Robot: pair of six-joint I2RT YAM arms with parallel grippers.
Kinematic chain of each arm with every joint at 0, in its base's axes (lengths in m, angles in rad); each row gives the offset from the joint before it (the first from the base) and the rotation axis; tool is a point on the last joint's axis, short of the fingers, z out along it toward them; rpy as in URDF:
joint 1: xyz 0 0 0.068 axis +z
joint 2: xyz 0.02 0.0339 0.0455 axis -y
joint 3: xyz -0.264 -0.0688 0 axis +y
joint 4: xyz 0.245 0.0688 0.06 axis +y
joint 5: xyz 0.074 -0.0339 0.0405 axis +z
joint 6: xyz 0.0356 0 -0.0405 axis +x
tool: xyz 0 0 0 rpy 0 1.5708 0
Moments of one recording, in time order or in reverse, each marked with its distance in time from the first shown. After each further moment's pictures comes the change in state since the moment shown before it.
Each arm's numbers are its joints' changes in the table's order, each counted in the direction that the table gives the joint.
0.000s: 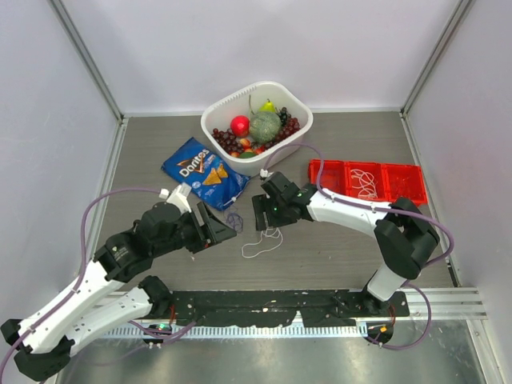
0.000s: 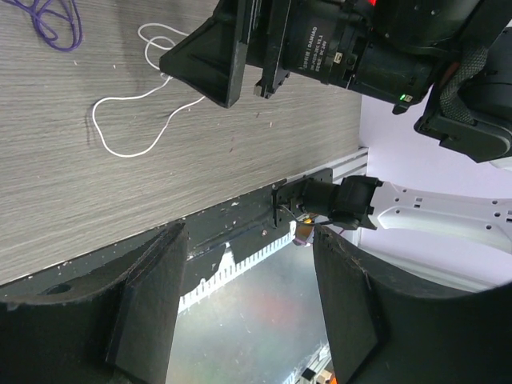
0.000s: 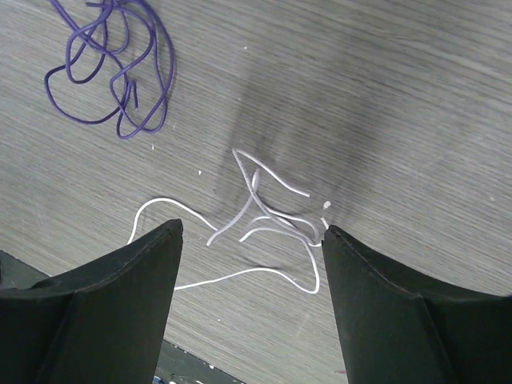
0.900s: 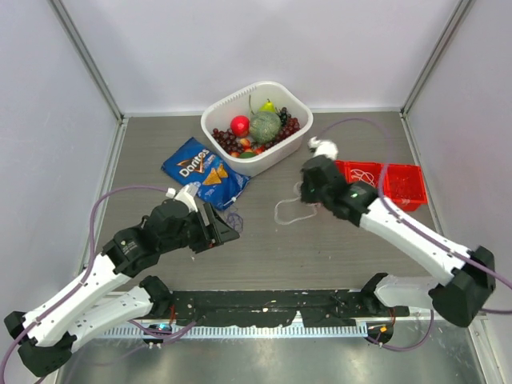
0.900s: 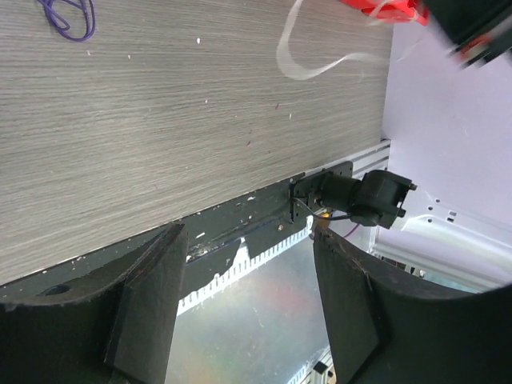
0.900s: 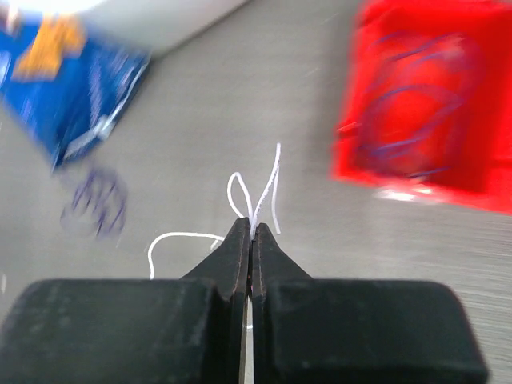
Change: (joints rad) left arm 0.000 -0.046 -0.002 0.006 -0.017 0.026; right arm -0.050 0.384 0.030 0.084 -0.329 -0.022
